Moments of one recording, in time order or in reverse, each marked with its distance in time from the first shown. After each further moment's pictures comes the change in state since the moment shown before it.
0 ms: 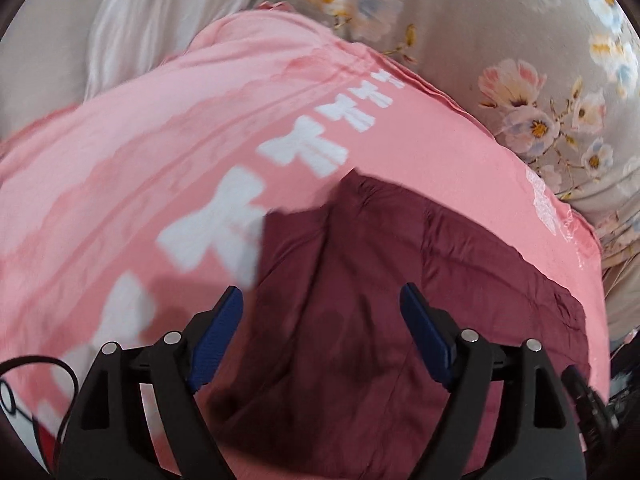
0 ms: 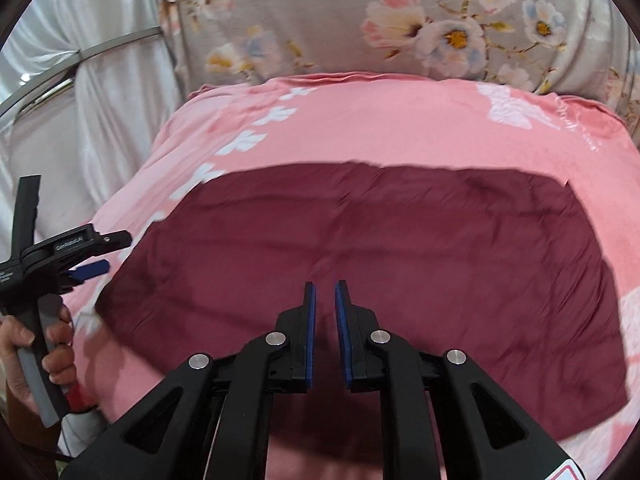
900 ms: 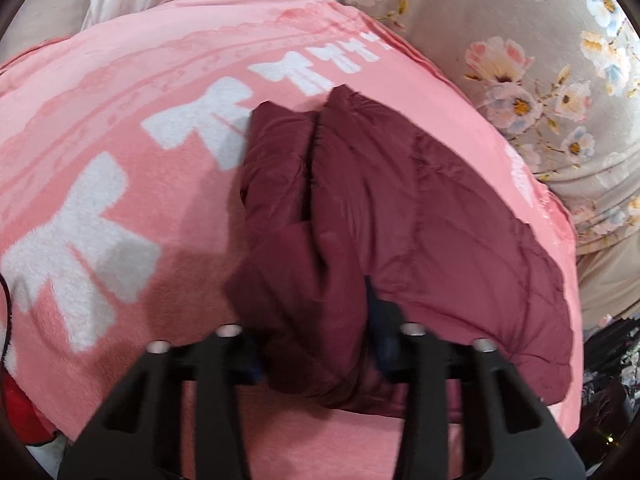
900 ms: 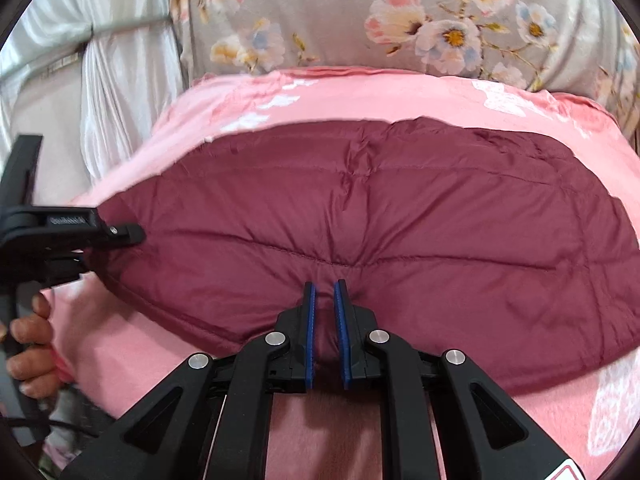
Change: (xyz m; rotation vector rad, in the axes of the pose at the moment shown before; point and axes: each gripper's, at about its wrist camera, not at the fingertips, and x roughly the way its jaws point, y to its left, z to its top) left arm 0.008 -0.001 -0.051 -0.021 0.089 -0.113; right arm 0.002 0.016 -0.061 -0.011 -0.059 -0.042
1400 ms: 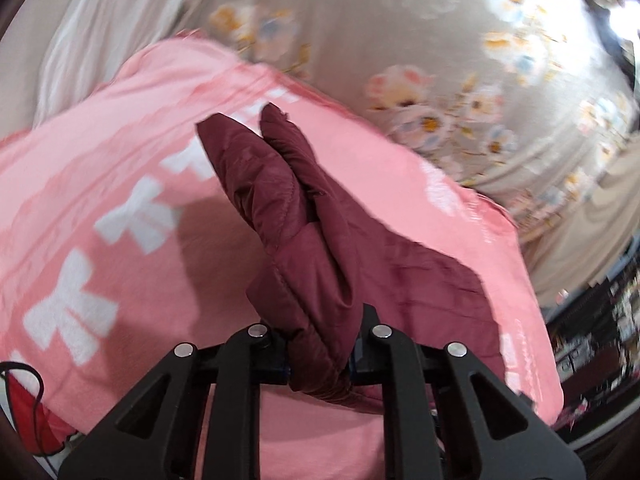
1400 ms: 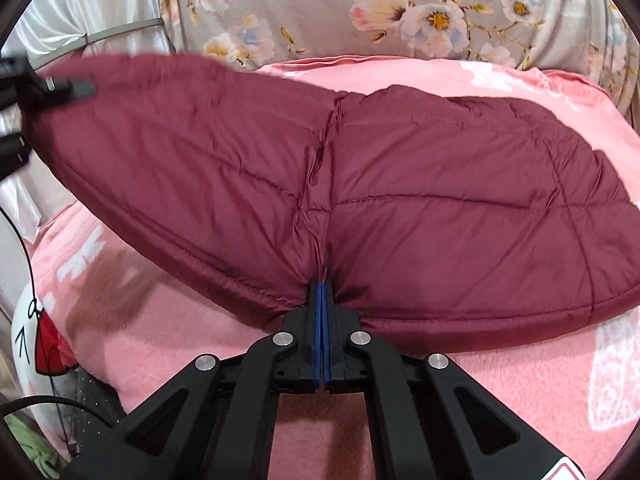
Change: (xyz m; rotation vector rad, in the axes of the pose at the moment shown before) left arm -0.090 -0.094 0.007 0.199 -0.153 -0.180; right arm 0.001 -0.025 -0.025 0.038 0.038 0.022
